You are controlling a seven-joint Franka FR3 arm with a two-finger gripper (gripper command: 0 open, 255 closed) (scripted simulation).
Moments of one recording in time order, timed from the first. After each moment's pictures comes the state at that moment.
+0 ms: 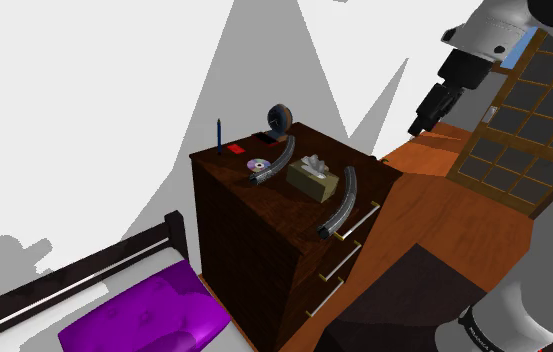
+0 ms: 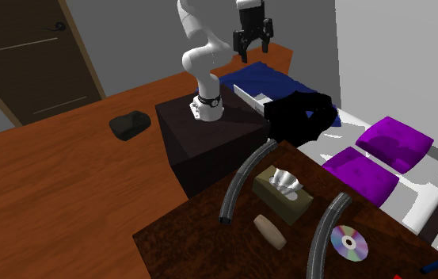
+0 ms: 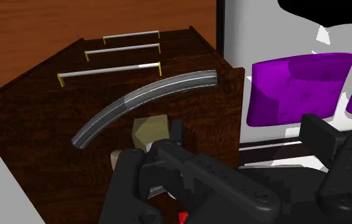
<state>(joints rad) 0.00 -0.81 -0.05 -2.33 0.10 1.66 -0.12</state>
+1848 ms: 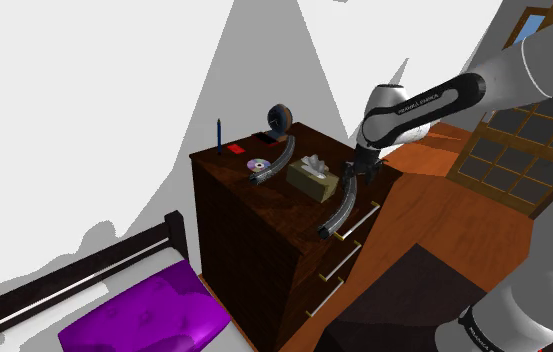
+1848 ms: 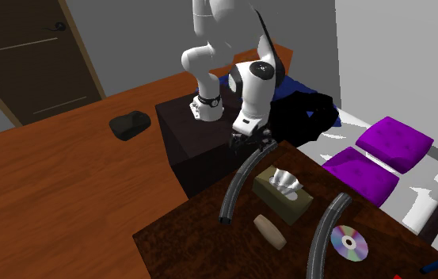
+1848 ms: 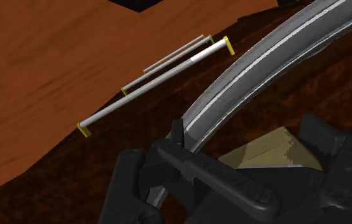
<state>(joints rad) -0.15 -0.03 -0.04 -2.39 0.00 2.34 0.17</state>
